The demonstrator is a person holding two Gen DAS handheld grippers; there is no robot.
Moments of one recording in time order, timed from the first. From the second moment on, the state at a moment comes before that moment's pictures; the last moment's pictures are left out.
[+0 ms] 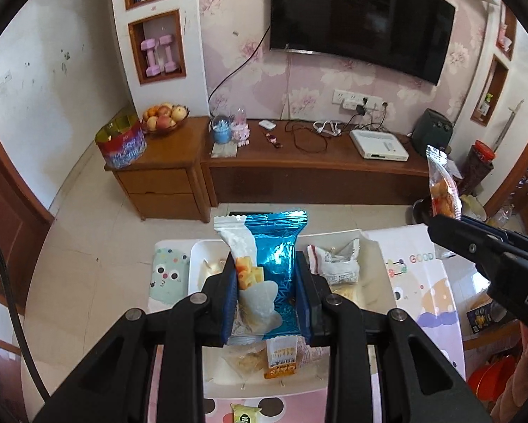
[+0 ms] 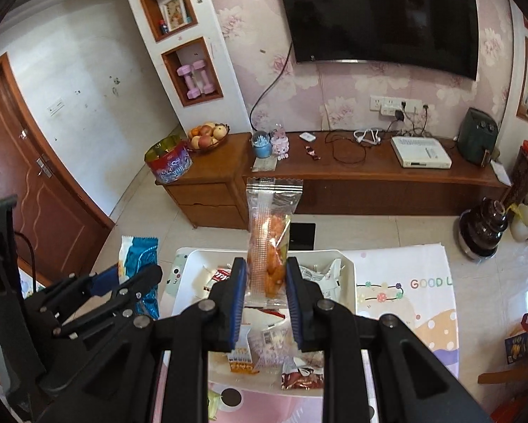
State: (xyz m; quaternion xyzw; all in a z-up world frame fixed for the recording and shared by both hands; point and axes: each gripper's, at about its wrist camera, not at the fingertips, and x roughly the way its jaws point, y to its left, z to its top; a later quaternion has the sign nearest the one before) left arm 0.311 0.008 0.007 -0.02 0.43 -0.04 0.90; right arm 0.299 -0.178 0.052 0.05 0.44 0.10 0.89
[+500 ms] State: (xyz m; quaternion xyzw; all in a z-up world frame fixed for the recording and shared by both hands) left arm 0.333 -0.005 -0.069 -0.03 0.50 -0.02 0.86; right arm 0.315 -0.183 -0.043 0.04 0.53 0.10 0.84
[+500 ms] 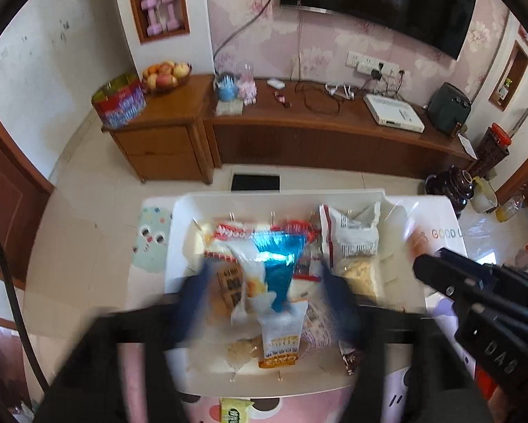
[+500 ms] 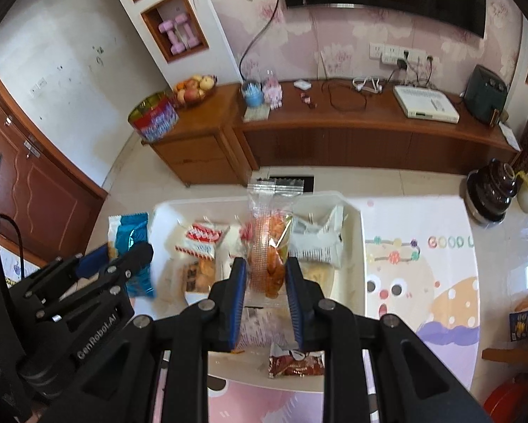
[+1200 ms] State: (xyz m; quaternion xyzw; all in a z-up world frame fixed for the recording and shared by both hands) left arm 0.305 0.002 -0.086 -0.04 0.52 0.00 0.85; right arm 0.292 -0.196 -0.063 0.05 0.55 0.08 0.83
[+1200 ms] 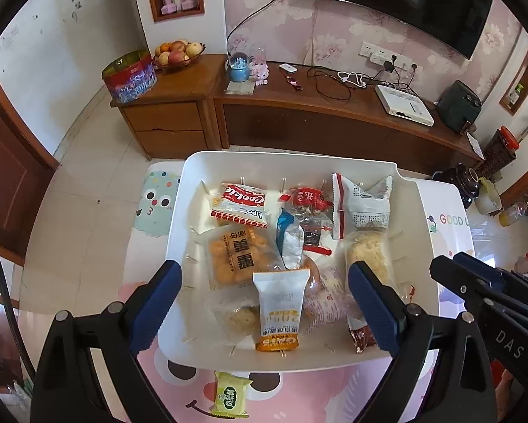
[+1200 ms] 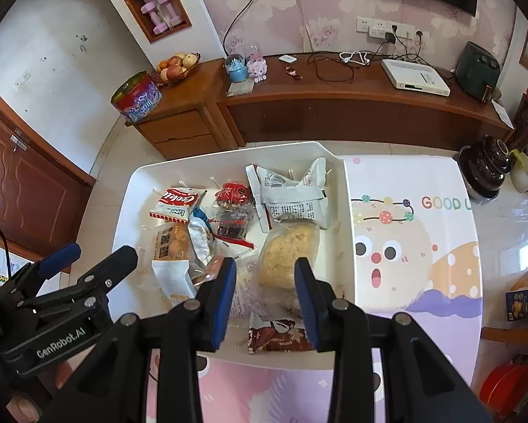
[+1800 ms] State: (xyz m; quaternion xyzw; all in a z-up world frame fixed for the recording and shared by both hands) left arm 0.230 0.012 -0.035 -0.03 0.46 -0.03 0.89; right arm 0.228 -0.185 -0.027 0.03 0.51 0.06 0.86
